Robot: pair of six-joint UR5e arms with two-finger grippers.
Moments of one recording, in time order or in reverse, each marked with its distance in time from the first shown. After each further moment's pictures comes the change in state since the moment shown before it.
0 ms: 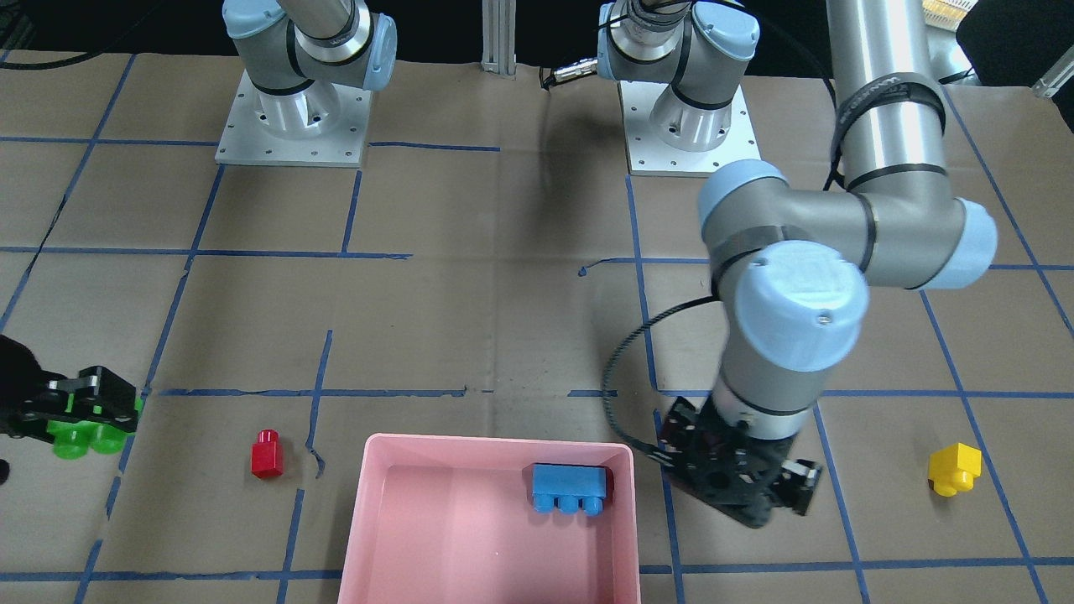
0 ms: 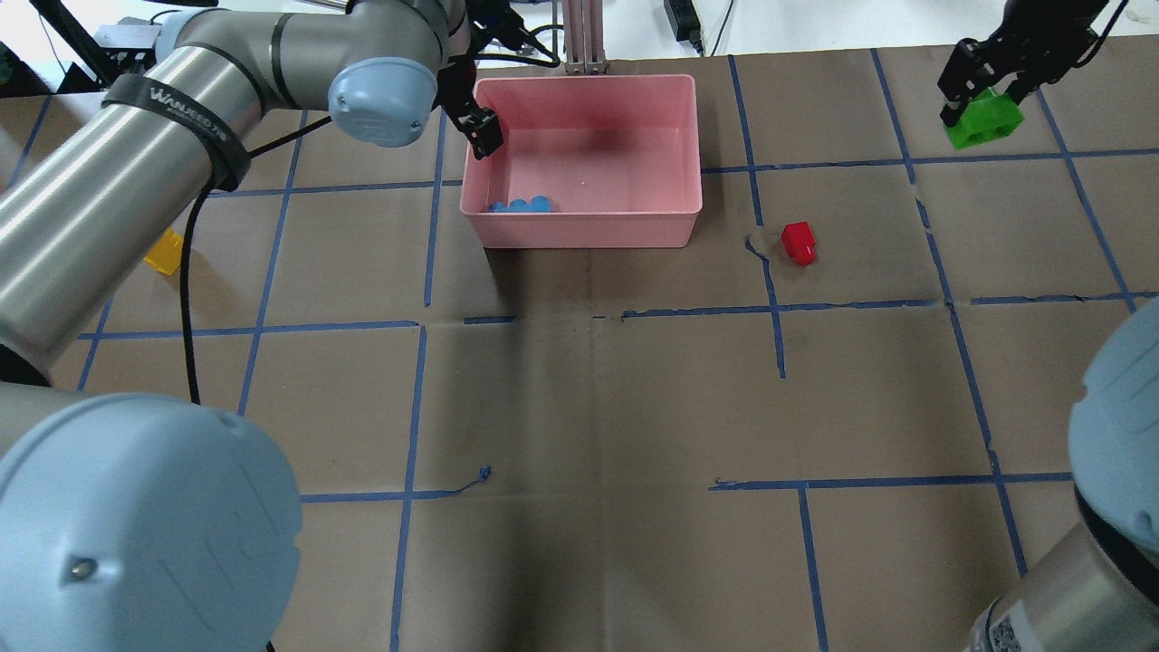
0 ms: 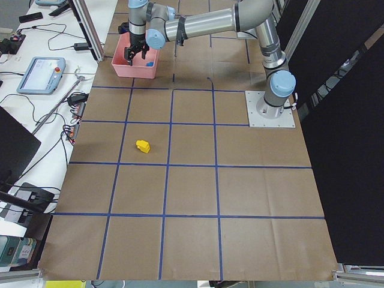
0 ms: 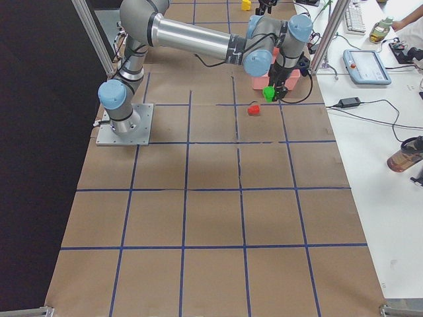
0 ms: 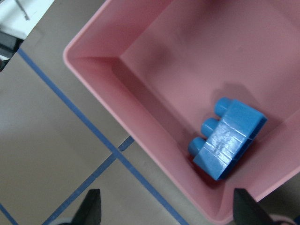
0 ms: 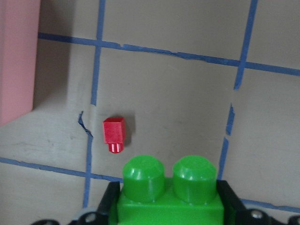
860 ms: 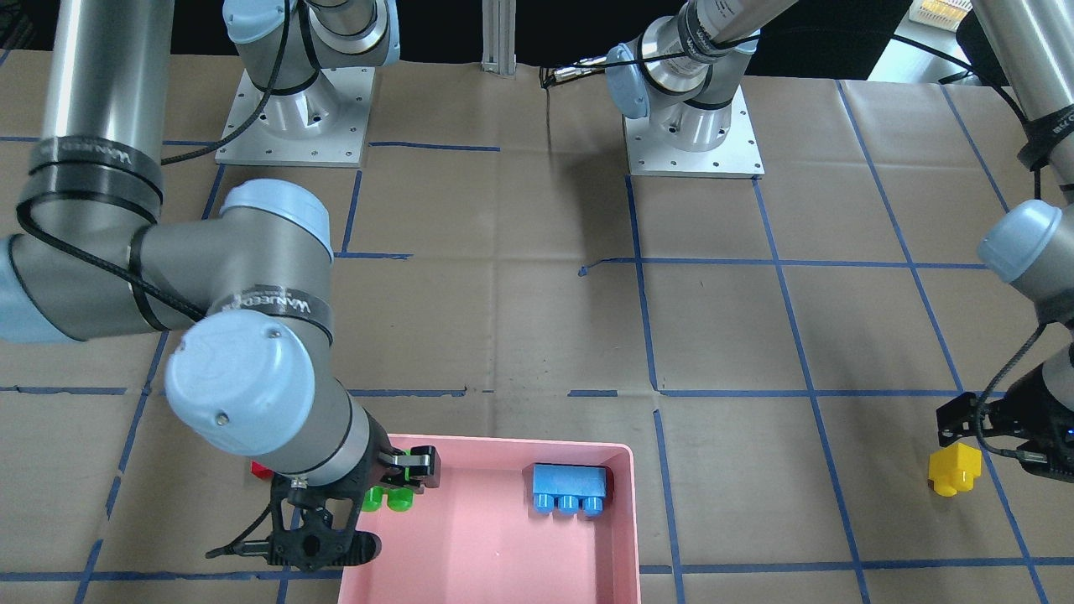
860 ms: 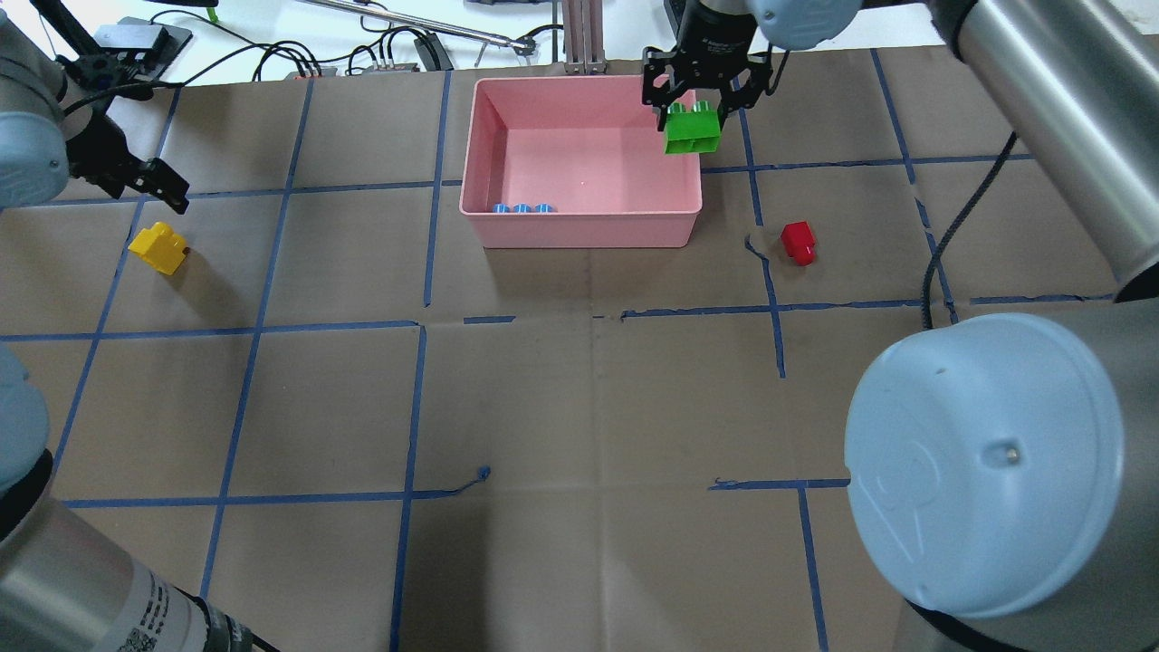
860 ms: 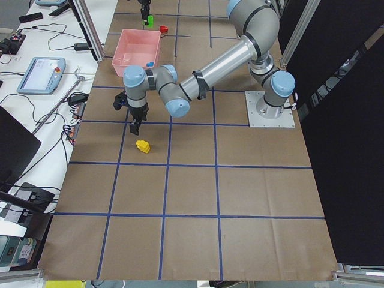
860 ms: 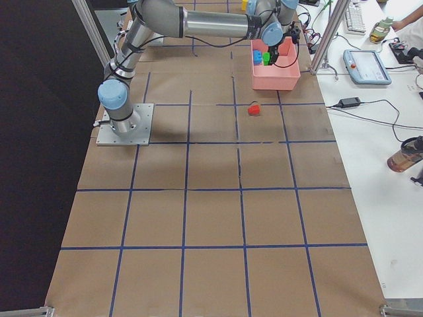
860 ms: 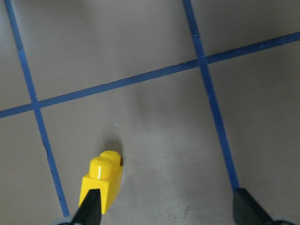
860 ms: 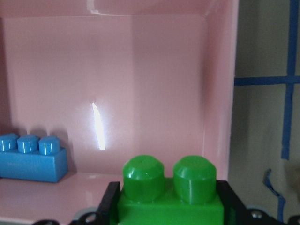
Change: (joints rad) left arm 0.512 -0.063 -0.080 0.072 -0.087 0.259; right arm 0.324 0.222 -0.102 -0.181 0.046 0.472
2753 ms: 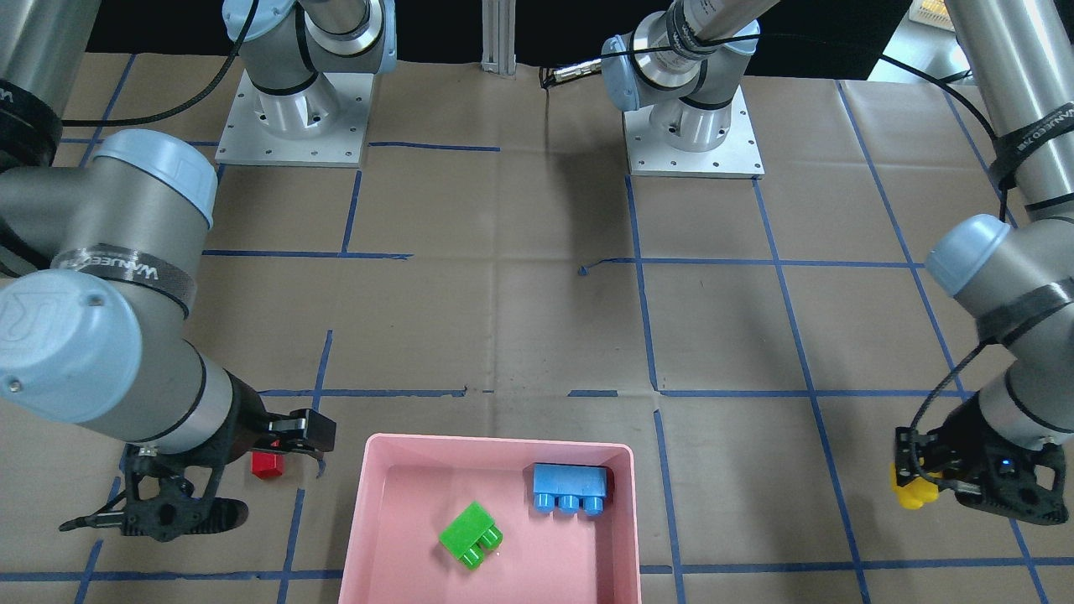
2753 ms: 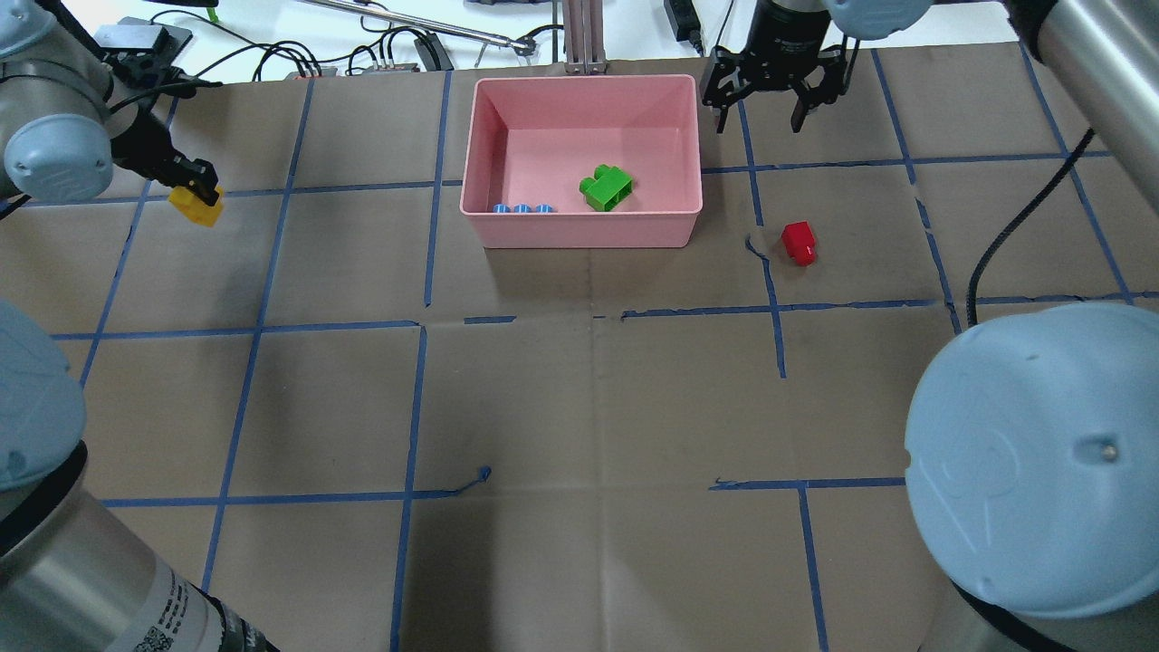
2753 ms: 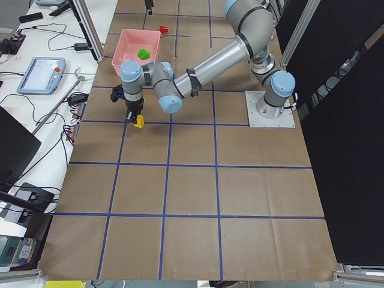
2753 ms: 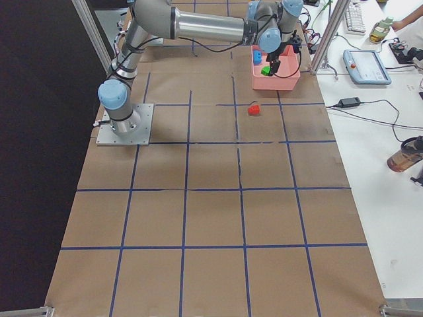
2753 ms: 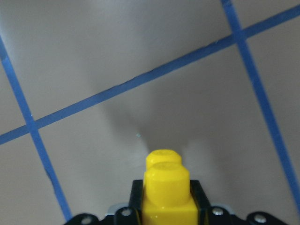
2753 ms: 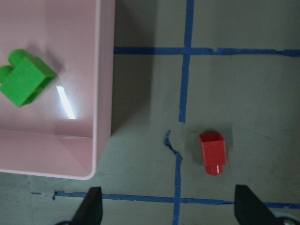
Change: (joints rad) left arm -0.202 0.035 0.018 -0.028 -0.052 -0.282; right arm -0.172 -0.144 0.119 0.130 -0.058 -0.241
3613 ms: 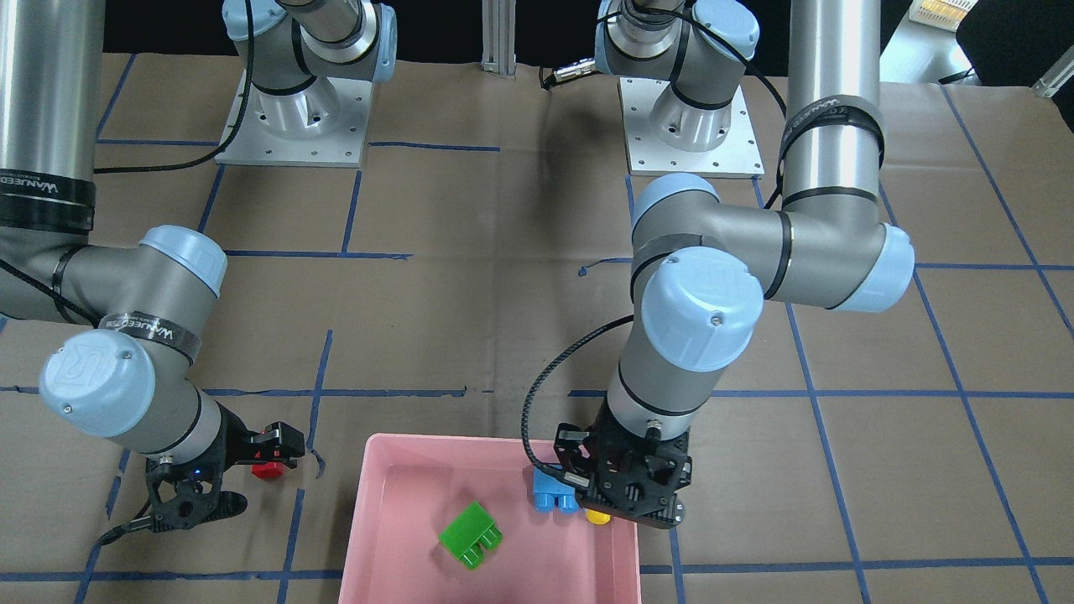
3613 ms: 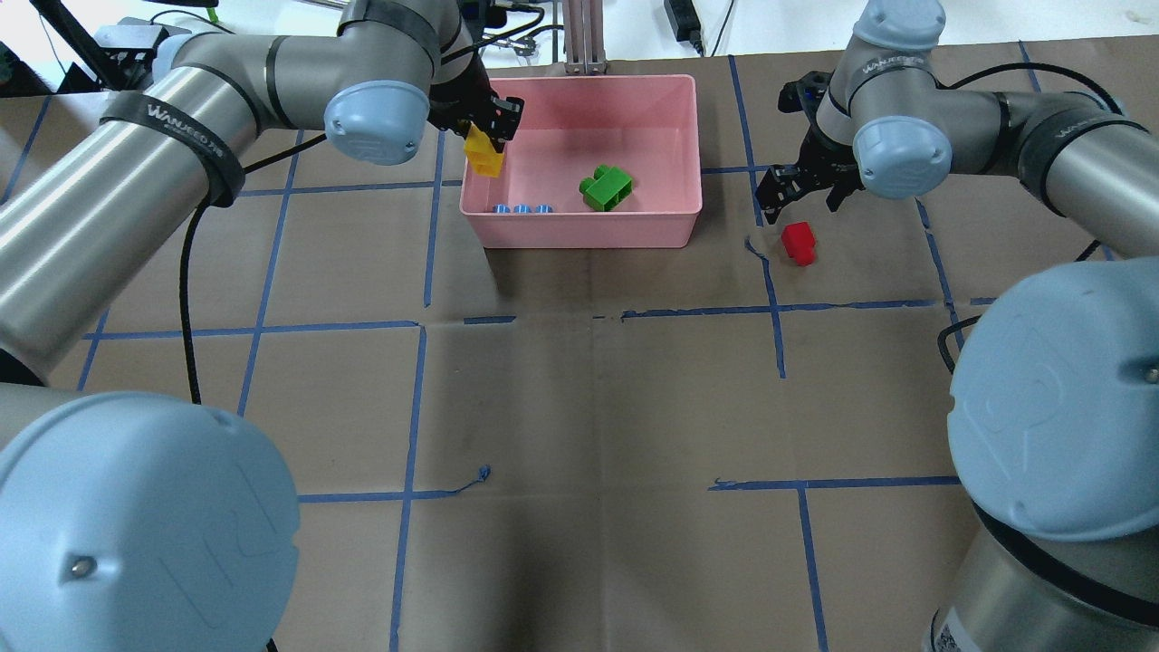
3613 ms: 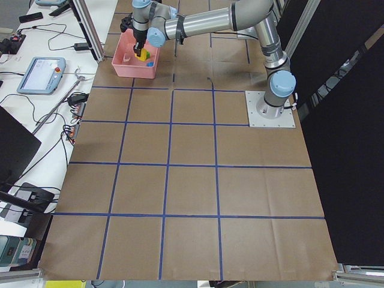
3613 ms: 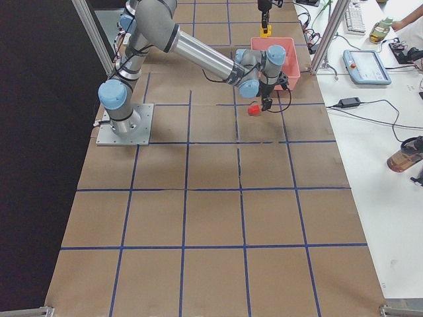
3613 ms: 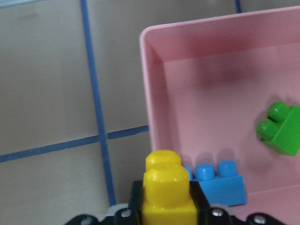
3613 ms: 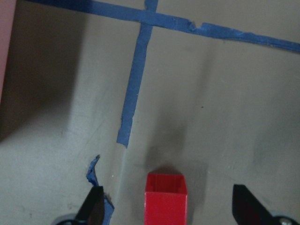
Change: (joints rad) left arm -0.496 -0.063 0.124 0.010 -0.036 -0.440; right arm -0.080 0.046 0.357 -0.482 -0.004 -0.255
